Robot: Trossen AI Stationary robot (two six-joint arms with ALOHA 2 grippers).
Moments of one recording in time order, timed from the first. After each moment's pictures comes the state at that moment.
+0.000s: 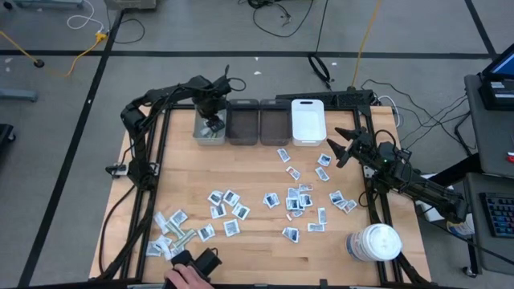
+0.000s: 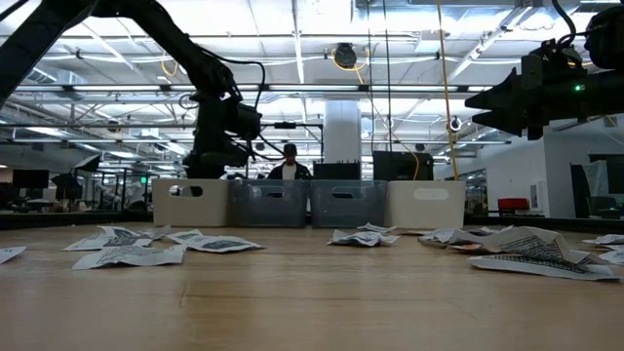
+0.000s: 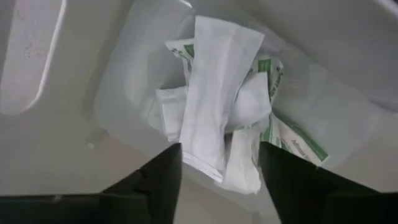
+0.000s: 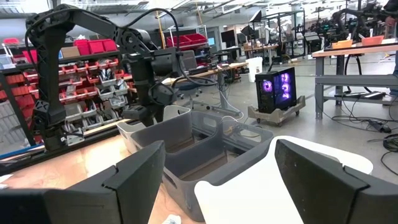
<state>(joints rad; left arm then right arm) 0.82 1.95 1.45 -1.09 -0.07 0.23 -0.50 0.02 0.01 0.07 0.10 0.17</state>
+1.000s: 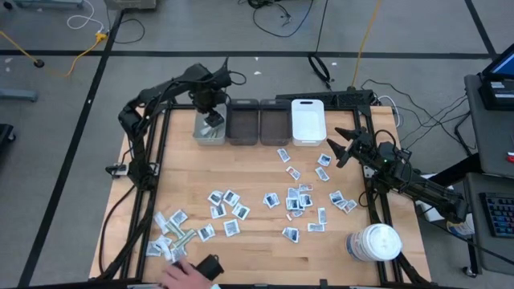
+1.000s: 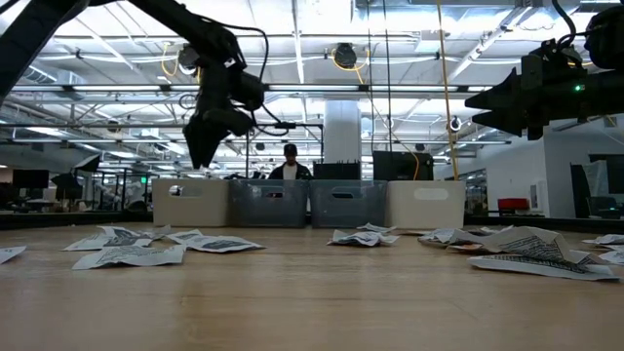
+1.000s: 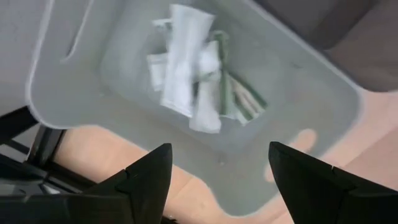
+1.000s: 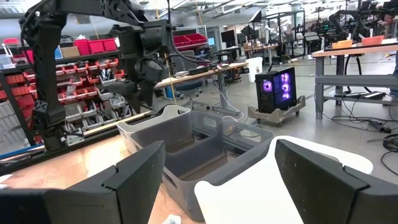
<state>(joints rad) 0.77 1.92 1.67 -1.42 -0.02 0.15 -0.50 0.02 0.01 0.07 0.10 0.17</state>
